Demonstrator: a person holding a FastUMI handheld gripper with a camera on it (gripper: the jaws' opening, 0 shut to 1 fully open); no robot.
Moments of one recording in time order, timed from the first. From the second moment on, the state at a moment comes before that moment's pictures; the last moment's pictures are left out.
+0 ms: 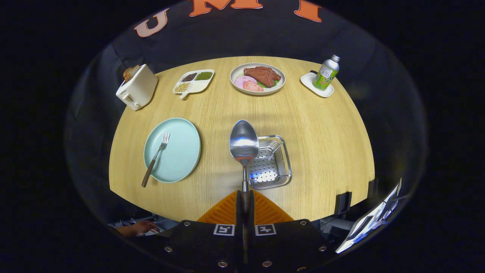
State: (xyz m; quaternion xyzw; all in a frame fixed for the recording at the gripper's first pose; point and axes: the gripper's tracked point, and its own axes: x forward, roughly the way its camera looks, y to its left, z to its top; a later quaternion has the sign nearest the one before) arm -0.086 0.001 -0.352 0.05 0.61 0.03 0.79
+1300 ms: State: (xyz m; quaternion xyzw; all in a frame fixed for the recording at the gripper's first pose) arm -0.043 -0.045 -0.346 0.03 0.60 0.05 0.80
